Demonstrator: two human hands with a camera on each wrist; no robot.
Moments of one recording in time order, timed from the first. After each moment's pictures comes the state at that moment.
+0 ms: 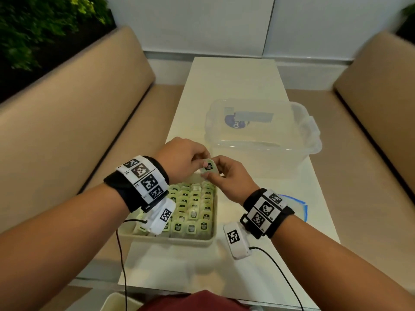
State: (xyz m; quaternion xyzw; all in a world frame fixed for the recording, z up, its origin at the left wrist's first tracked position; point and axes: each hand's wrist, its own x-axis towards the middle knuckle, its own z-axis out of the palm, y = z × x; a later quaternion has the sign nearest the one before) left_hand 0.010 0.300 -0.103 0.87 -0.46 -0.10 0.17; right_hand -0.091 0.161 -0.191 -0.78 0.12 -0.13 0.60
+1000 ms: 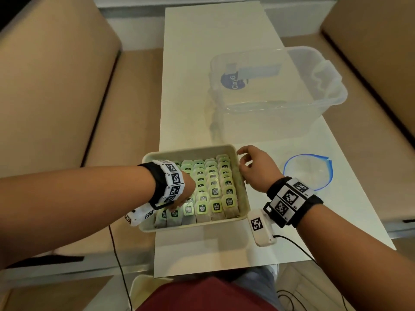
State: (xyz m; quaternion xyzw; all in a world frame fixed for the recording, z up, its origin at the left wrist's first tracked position) left_hand 0.066 0.326 -0.246 0.70 -0.50 -0.41 -0.29; right_hand -0.100 0.175 -0.262 -0.82 0.35 -0.07 0.45
